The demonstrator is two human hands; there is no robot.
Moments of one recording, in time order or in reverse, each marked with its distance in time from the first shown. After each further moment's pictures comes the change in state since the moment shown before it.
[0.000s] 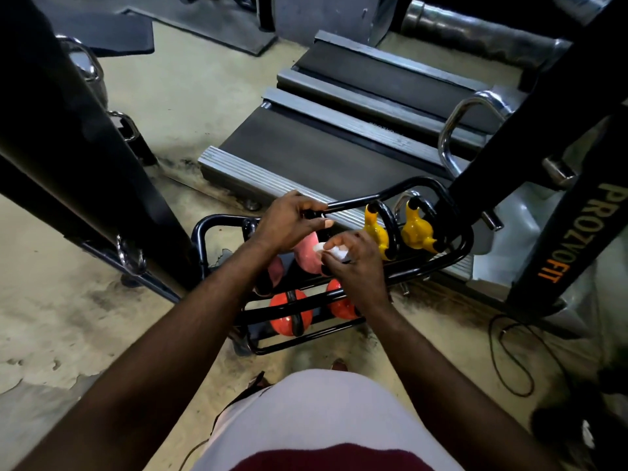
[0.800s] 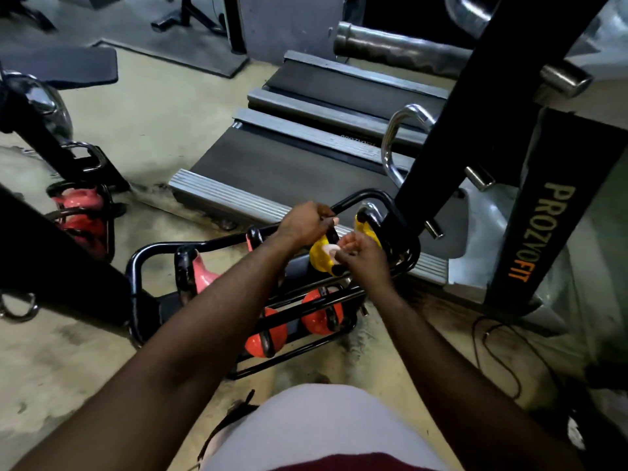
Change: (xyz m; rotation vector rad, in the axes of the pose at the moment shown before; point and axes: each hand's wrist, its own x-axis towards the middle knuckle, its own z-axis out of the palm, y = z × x) left_hand 0.084 0.081 0.099 0.298 -0.234 -0.014; right_hand 0.048 0.085 -0.083 0.144 0.015 0.334
